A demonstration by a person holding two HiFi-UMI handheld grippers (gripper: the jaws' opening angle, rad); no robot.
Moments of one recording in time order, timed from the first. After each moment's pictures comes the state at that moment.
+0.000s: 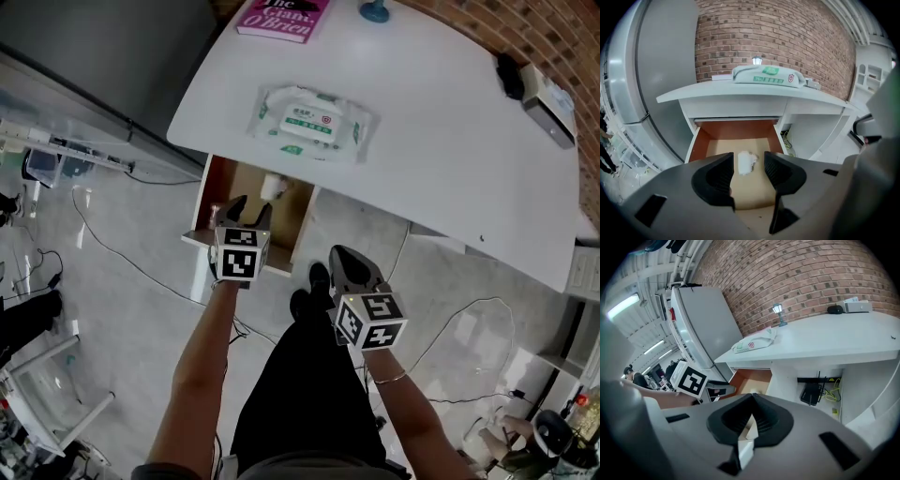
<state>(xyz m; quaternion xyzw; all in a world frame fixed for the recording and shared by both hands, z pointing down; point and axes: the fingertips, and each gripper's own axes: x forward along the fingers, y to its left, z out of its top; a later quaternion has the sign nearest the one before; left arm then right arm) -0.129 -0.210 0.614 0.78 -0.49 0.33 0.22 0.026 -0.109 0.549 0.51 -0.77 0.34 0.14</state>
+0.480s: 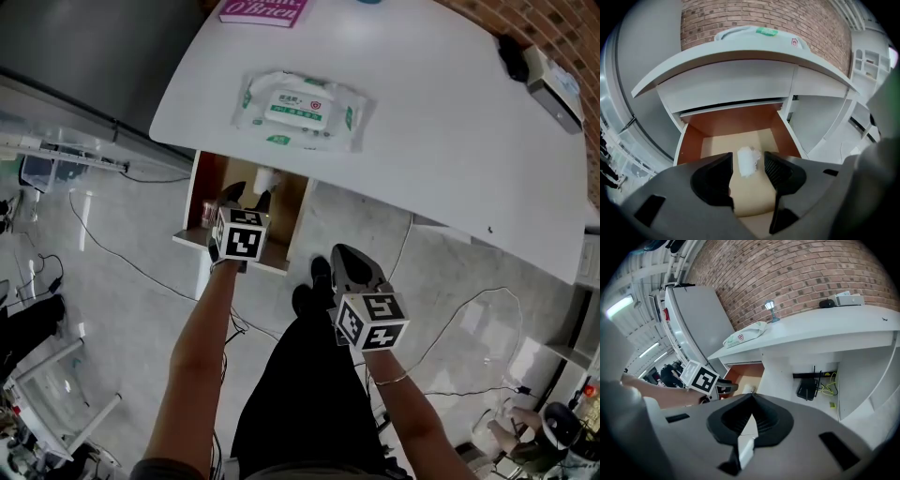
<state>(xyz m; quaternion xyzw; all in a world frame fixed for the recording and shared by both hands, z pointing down) -0.117 -0.235 0.662 0.77 -0.47 0.39 0.19 0.040 -0.101 0.579 0.53 -0.75 0.36 0.14</state>
